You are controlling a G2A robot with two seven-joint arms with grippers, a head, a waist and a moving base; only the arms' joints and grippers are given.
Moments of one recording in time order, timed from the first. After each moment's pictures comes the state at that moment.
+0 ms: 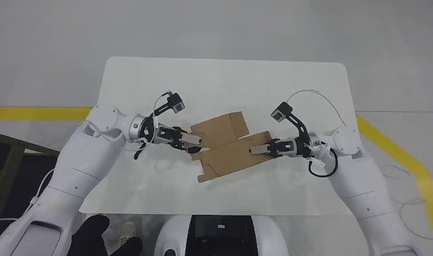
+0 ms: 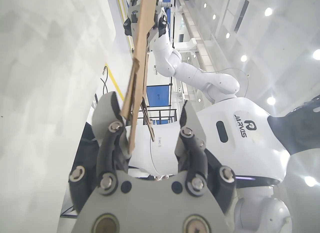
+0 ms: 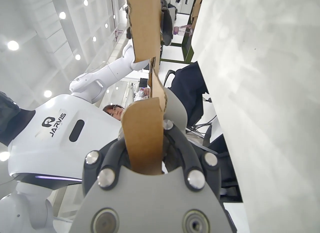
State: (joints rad) left arm 0.77 -0.99 -0.99 -1.25 -0.67 -0.25 -1.48; right arm -0.95 -1.12 1.19 -1.28 0.55 -0.29 1.47
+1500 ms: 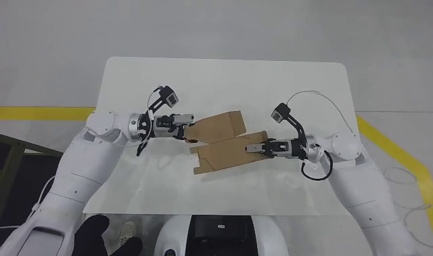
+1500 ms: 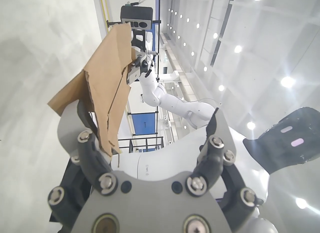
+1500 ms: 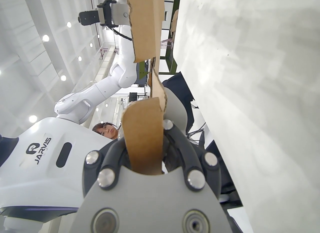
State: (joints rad) left arm 0.83 -1.01 -1.06 -1.25 -0.74 -0.19 -1.34; right arm -1.01 -1.09 1.19 -1.41 0.44 -0.20 1.31
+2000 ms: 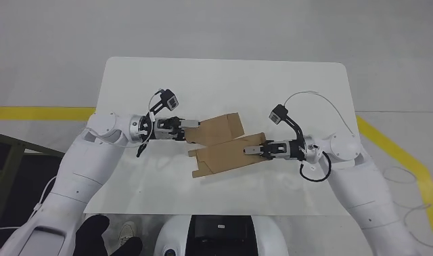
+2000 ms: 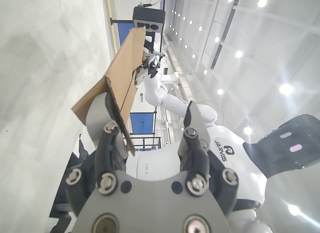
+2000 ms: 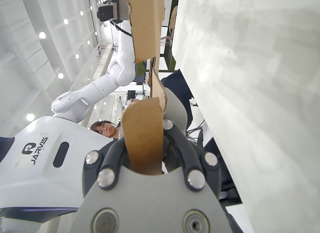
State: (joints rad) left arm 0.82 -1.02 -1.05 -1.23 -0.70 -0.16 -1.35; right arm -1.01 -1.08 1.17 -1.42 0.43 -0.20 1.31
